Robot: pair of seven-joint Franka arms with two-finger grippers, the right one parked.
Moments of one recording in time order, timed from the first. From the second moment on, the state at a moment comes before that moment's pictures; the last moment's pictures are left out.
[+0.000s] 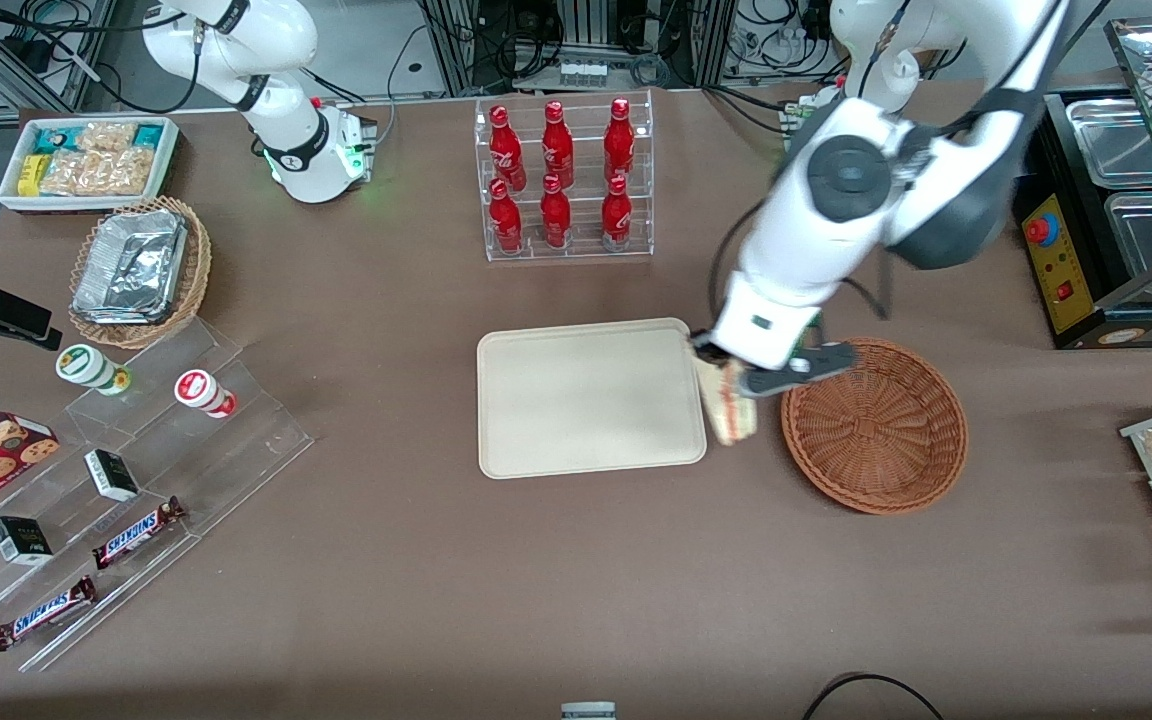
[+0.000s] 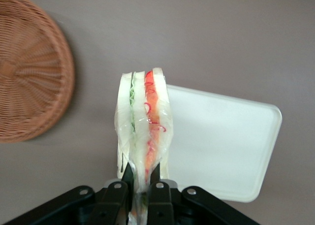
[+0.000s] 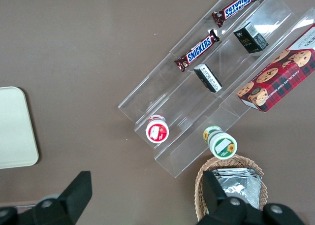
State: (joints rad) arm -0.09 0.31 -0.56 -1.61 0.10 1.93 -0.90
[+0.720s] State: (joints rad) arm -0.37 0.68 -0.57 -1.47 0.42 2.05 -1.10
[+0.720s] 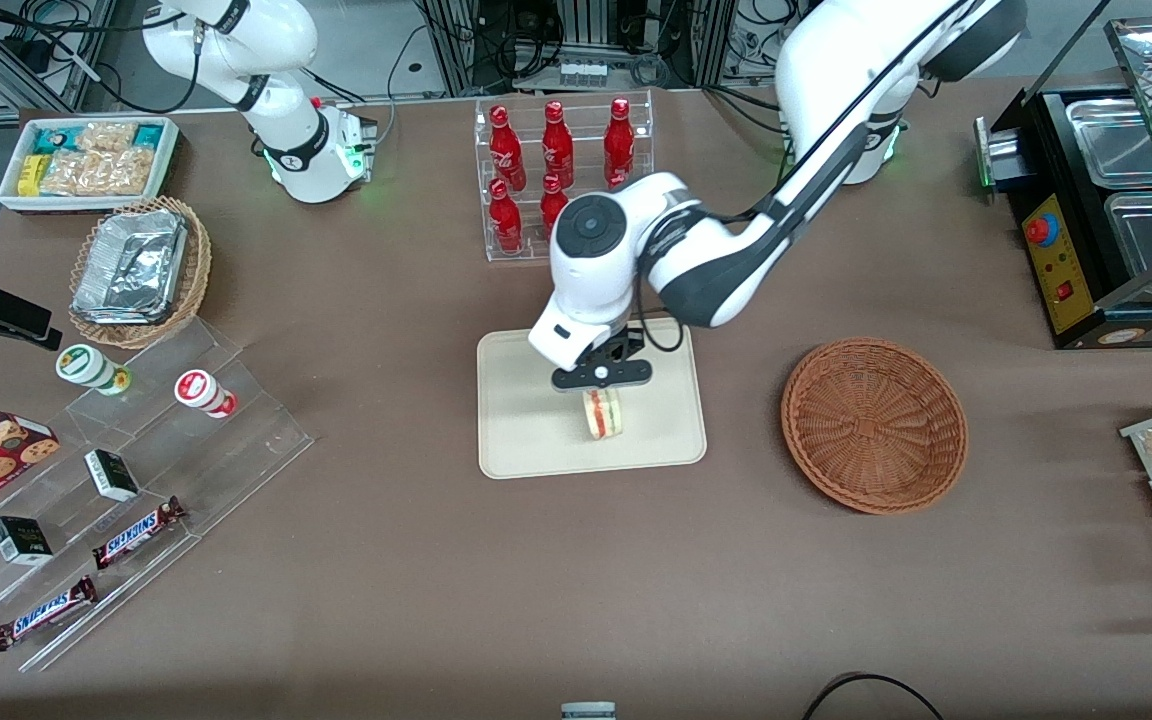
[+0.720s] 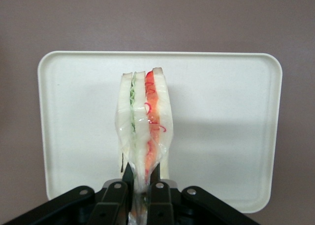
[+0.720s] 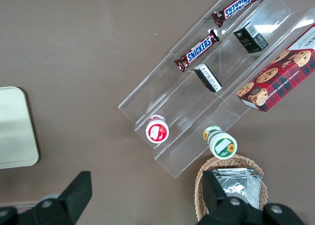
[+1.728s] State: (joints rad) arm -0.41 0.81 -0.56 -1.47 0.61 2.18 -1.27
